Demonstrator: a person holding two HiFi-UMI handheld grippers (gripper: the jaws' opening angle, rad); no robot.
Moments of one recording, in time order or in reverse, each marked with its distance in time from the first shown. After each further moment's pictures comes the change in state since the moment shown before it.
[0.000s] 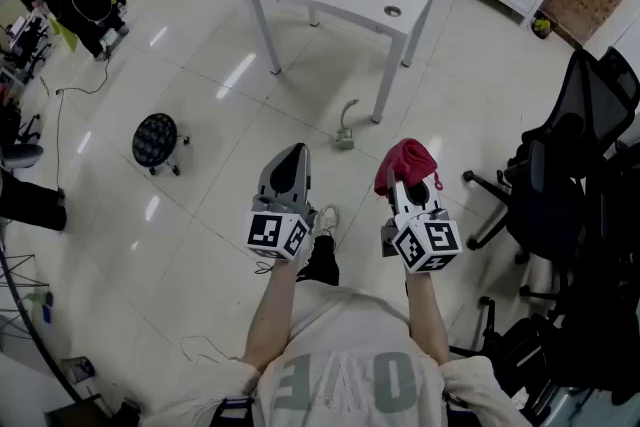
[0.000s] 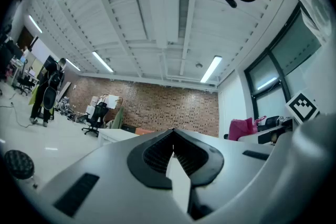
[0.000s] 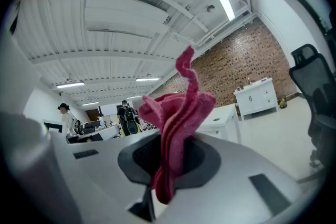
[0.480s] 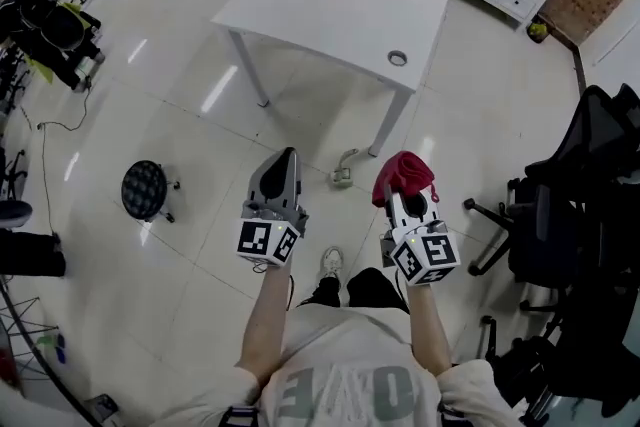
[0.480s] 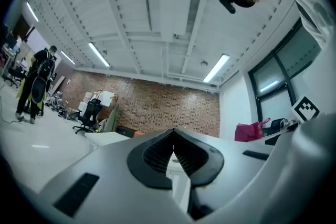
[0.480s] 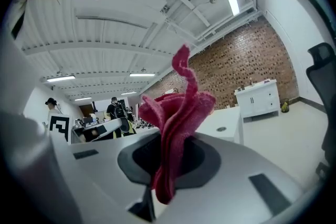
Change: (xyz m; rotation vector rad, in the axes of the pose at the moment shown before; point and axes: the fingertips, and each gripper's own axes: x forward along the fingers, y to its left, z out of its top) left arm 0.205 0.143 0.011 -0.029 0.008 -0.063; right arm 0.215 -0.045 0.036 -0.021 0.037 -0.054
